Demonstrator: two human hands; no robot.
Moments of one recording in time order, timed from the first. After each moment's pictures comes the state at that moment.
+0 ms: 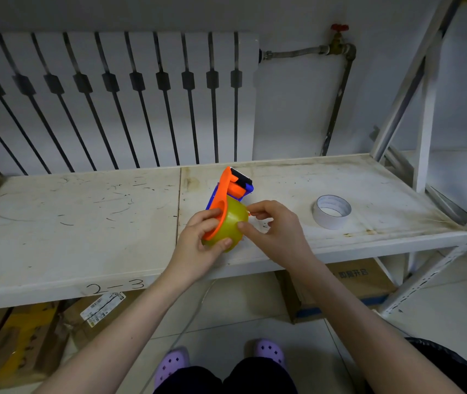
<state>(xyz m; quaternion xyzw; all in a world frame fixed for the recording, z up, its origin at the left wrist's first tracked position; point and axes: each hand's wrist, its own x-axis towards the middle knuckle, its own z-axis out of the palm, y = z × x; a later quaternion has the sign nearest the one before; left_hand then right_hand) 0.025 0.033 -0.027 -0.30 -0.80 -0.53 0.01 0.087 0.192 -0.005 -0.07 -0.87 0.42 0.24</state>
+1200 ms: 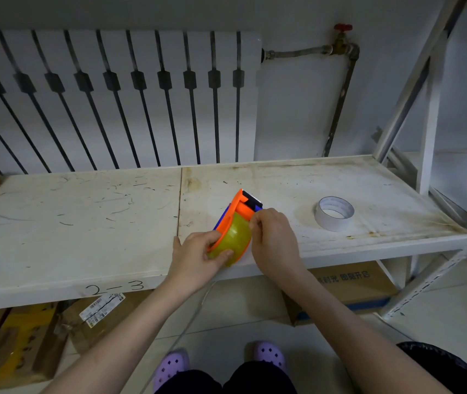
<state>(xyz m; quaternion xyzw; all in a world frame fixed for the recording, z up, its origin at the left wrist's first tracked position) 0.027 0.031 -0.040 -0.26 -0.89 -0.37 -0.01 0.083 0.178 -0.020 -0.11 -0.91 0.32 0.24</state>
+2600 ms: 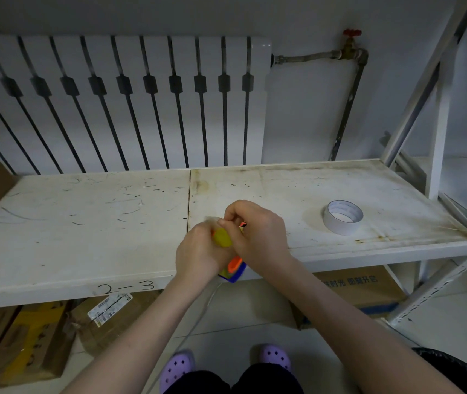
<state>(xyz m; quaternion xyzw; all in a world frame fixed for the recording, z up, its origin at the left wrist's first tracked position) 0.035 0.038 -0.004 -0.12 -0.93 -0.35 -0.02 0.069 0.140 0.007 0.03 -0.88 0.30 0.38</state>
